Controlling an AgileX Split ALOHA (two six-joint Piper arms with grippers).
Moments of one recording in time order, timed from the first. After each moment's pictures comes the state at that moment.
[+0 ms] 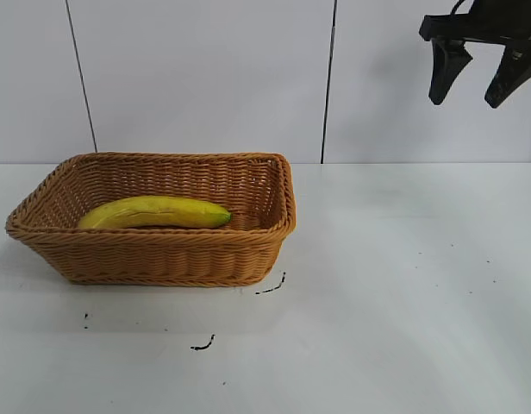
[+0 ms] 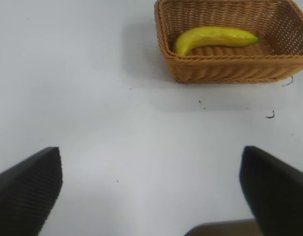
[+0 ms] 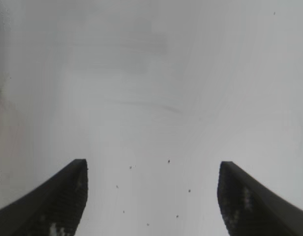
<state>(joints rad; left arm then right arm) -0.02 0.00 -0.49 -0.06 1.07 0.06 0.01 2.04 -1.88 0.12 1.21 -0.06</state>
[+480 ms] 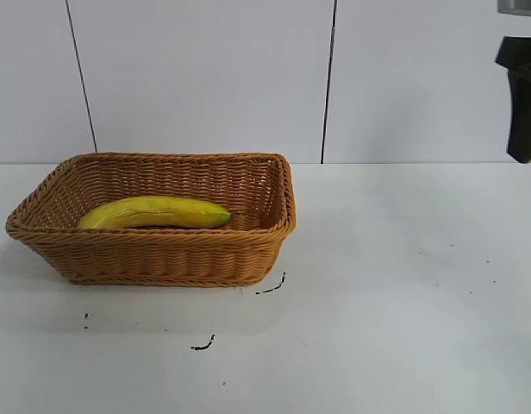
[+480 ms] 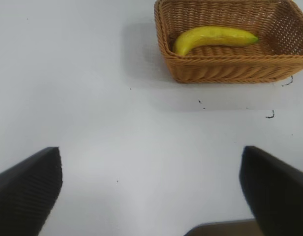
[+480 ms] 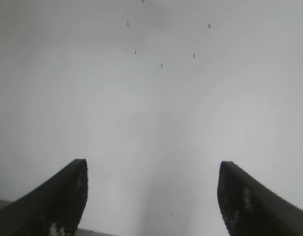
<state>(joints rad) -0.02 0.00 -0.49 -0.06 1.07 0.06 0.01 1.55 -1.21 0.11 1.21 -0.08</state>
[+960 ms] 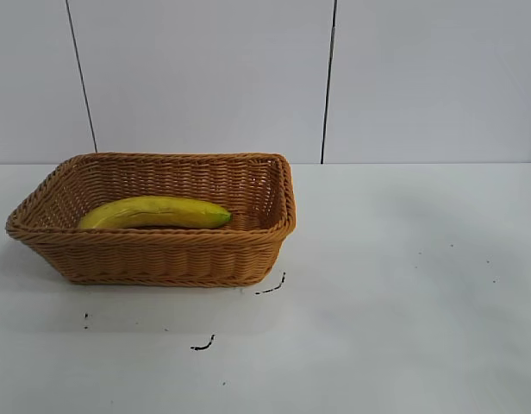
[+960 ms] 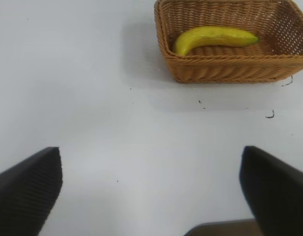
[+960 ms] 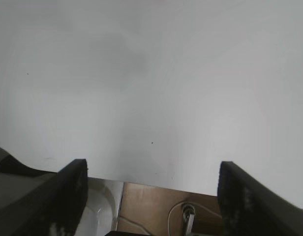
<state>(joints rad) -0.02 0.00 -0.49 -0.06 1.07 0.06 0.01 0.95 -0.67 0.01 1.06 -0.06</state>
